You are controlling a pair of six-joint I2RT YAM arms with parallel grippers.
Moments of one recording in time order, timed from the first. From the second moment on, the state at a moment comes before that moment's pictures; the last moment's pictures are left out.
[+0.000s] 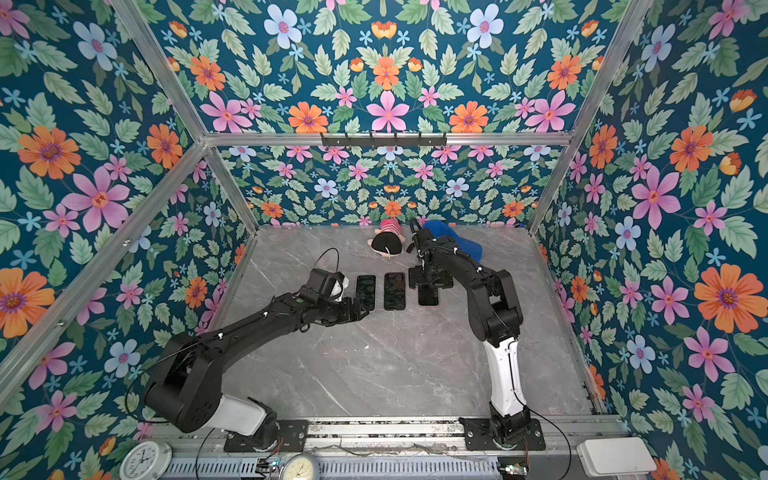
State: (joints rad) left arm -0.53 1.47 0.89 -0.36 0.29 -0.57; right arm 0.39 2.13 1.76 -0.99 0.03 0.36
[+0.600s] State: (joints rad) left arm -0.52 1.36 0.69 -0.19 -0.31 -0.48; right arm 0.38 1.37 0.88 -0.41 0.27 0.27
